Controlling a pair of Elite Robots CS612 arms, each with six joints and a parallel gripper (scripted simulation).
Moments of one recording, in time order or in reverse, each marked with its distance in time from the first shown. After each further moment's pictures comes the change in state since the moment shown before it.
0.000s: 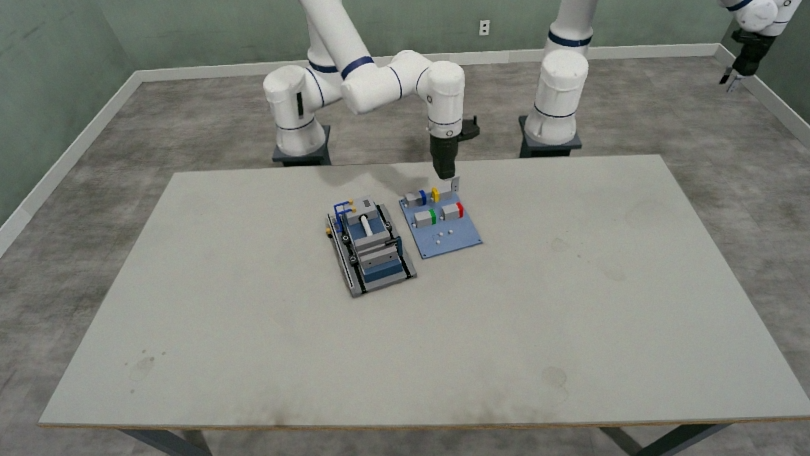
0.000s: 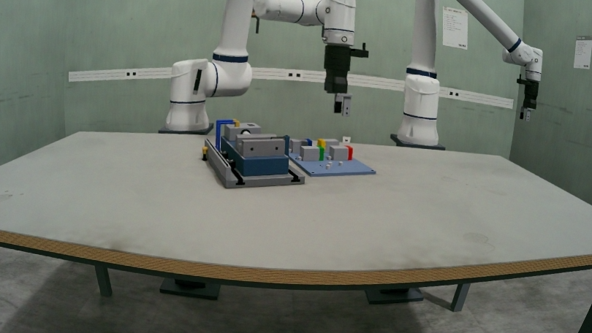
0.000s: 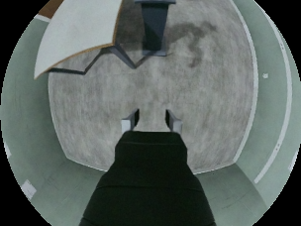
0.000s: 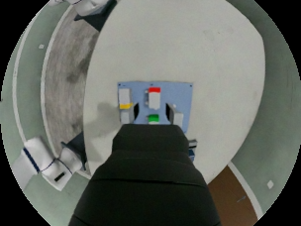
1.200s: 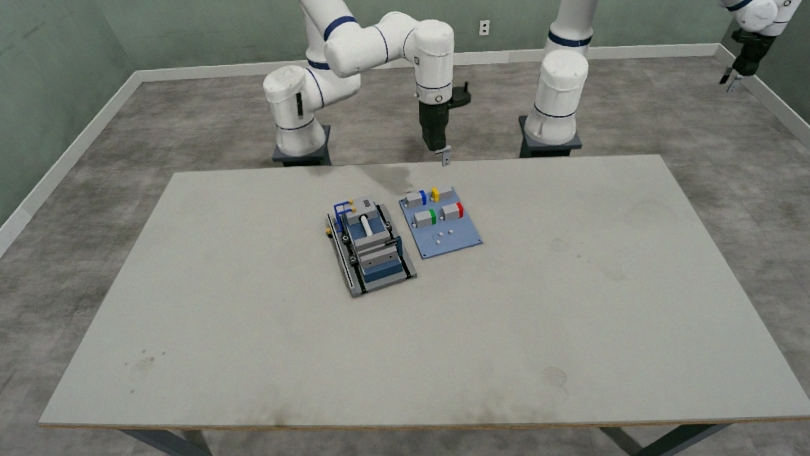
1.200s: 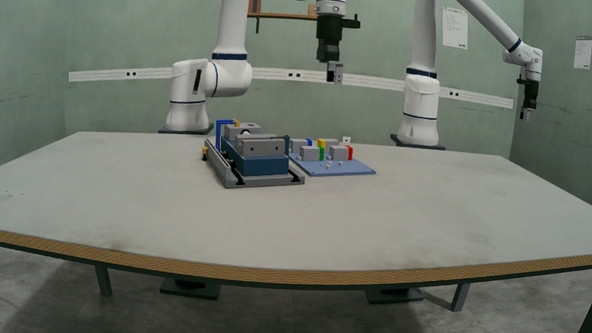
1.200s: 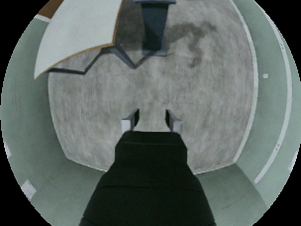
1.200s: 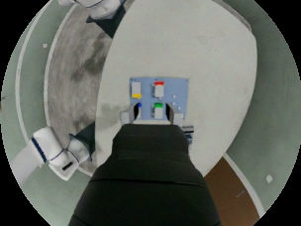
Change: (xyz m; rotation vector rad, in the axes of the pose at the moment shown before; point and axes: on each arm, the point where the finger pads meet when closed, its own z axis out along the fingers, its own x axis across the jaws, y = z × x) left arm 0.000 0.000 0.000 0.000 0.000 0.000; right arm -0.019 0.022 -0.090 0.000 0.000 0.000
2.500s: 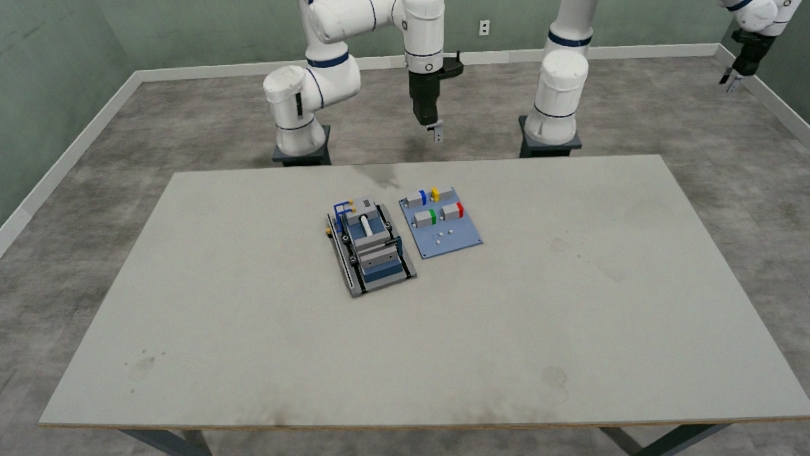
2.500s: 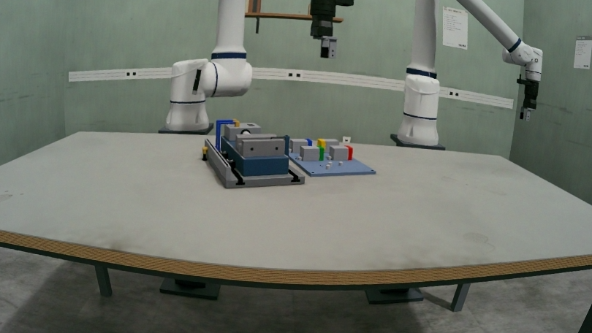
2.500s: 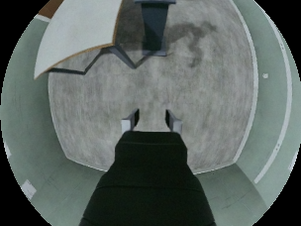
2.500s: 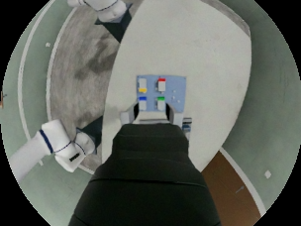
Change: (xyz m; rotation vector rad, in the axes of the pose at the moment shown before) left arm 0.000 0.000 0.000 0.000 0.000 0.000; right arm -0.016 0.018 -0.074 0.000 0.000 -0.002
